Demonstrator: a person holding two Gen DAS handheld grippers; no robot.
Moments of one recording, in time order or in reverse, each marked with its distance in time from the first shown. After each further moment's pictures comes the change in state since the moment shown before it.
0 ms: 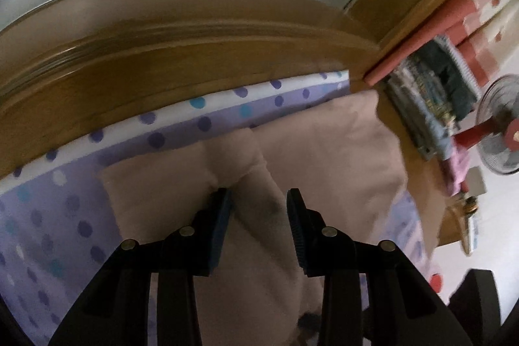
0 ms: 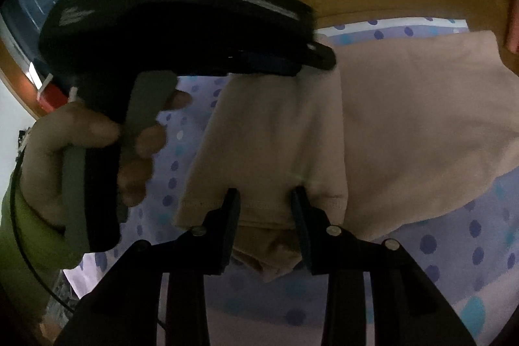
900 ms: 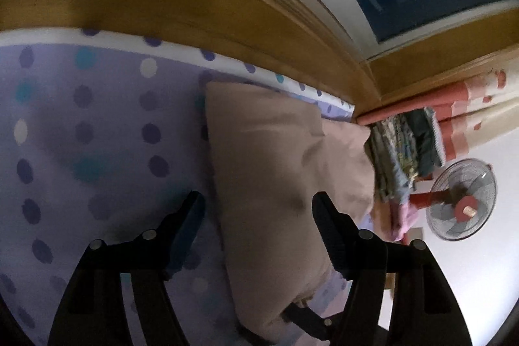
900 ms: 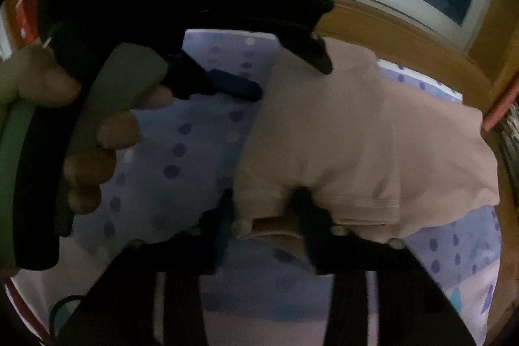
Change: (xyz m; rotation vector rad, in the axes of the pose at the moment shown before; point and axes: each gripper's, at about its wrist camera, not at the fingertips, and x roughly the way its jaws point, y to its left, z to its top) left arm -0.018 0.077 -0.050 -0.333 -0.042 -0.211; right arm 0.040 0.064 -0.011 -0.249 0.005 -0.291
